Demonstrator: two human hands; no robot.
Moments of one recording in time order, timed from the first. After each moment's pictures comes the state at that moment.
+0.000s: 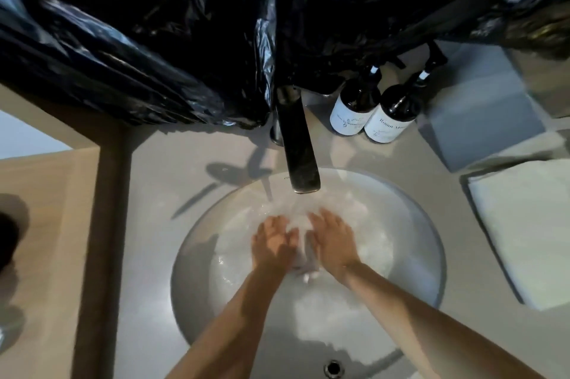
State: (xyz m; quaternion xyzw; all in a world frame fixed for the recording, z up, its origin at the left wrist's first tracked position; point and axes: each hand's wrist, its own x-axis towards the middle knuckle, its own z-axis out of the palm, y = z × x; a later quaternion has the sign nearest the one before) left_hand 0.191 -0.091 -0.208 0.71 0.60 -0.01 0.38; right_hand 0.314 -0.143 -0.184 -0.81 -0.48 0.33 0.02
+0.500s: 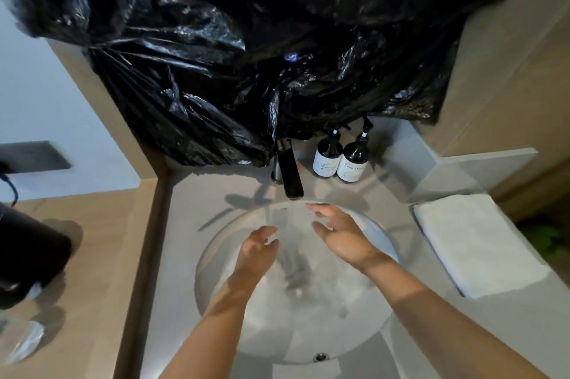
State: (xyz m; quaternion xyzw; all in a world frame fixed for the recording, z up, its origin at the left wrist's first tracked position) left_hand 0.146 -0.092 -0.098 0.65 0.56 0.12 0.51; right_hand 0.321 -0.170 -0.029 -0.74 -0.49 0.36 0.30
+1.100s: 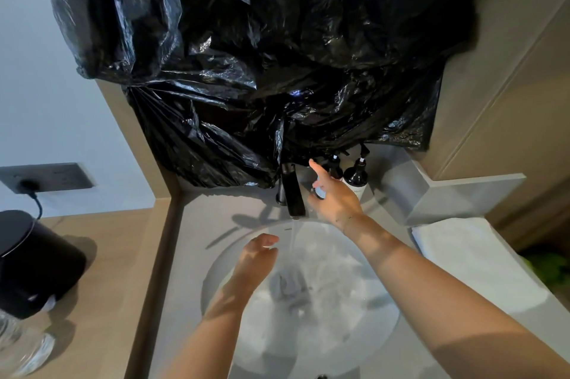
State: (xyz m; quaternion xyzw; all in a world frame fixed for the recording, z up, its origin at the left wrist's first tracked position) left_hand 0.139 -0.085 -0.067 0.60 0.55 0.17 0.55; right_hand 0.332 -0.104 0.033 -0.79 -0.54 0.17 0.23
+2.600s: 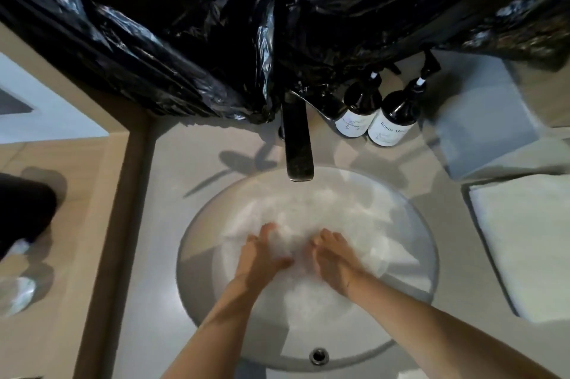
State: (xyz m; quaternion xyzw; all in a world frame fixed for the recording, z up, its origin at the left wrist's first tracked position) left_hand 0.142 -0.113 -0.212 0.68 0.59 -0.03 0.43; right_hand 0.321 -0.172 -0.192 -0.68 -0.68 0.27 -0.07
